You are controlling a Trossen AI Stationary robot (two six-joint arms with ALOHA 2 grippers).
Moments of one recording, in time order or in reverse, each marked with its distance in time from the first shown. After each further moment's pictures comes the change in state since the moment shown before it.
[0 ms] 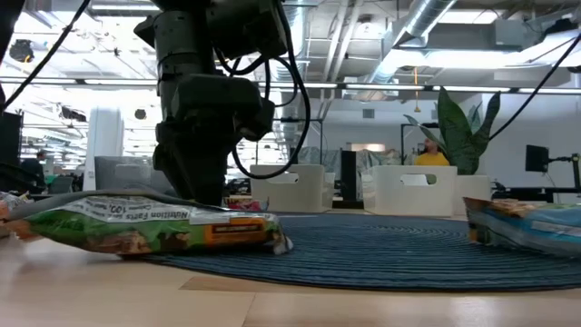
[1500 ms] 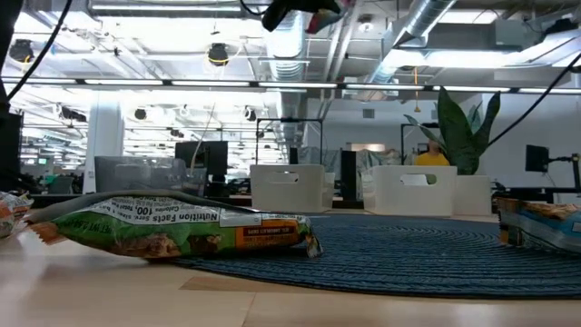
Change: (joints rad) left arm 0.318 -0.185 0.639 -0.001 -0.217 0.349; right arm -0.212 -0.061 -0.002 -0.185 0.233 0.149
